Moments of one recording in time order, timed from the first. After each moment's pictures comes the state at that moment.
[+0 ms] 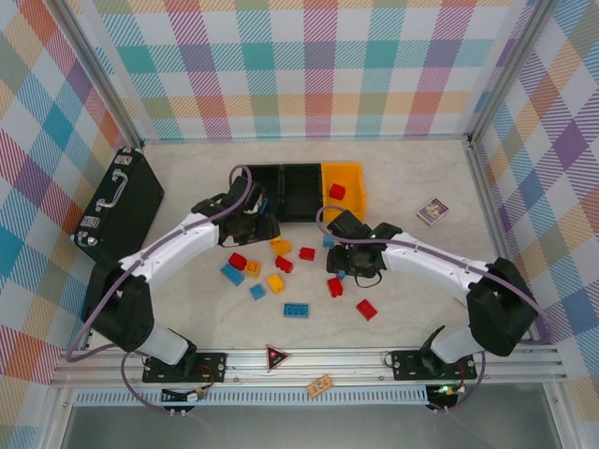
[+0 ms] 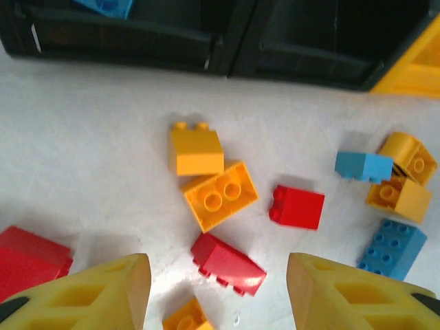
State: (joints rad) left arm -0.52 1.47 1.11 -0.67 0.07 -0.63; right arm 0.77 1.48 0.98 -0.76 0.08 0.83
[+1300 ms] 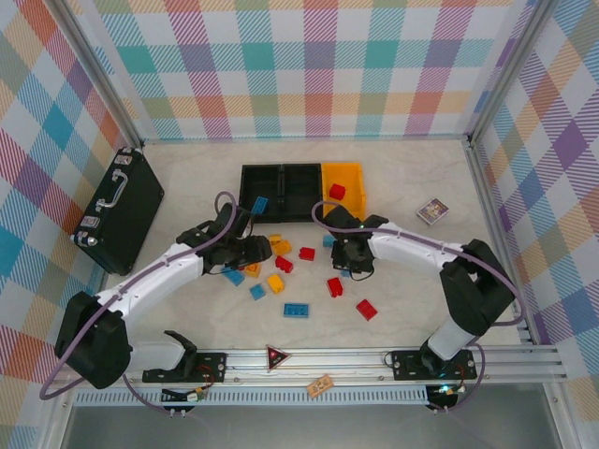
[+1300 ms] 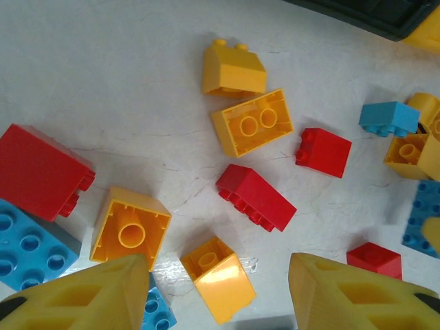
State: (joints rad) left arm -0.54 1.27 0.86 -0.62 0.07 -0.76; right arm 0.74 1.61 1.07 -0.79 0.08 0.86
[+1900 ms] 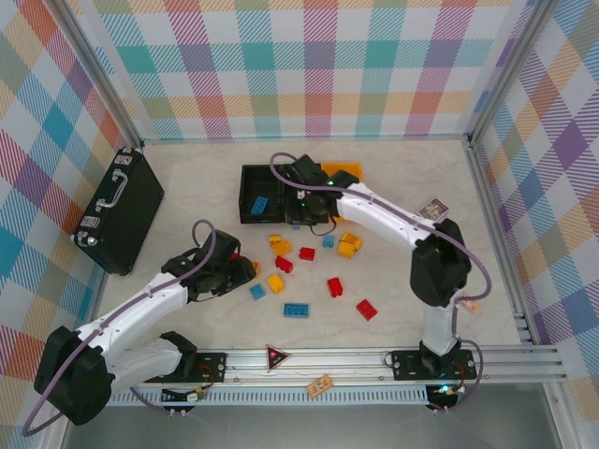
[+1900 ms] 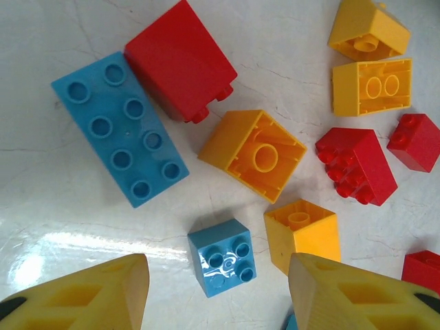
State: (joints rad) left arm -0.55 1.03 0.63 -0.66 0.00 -0.97; right arm 0.78 1.94 1.74 -0.85 -0.05 0.64
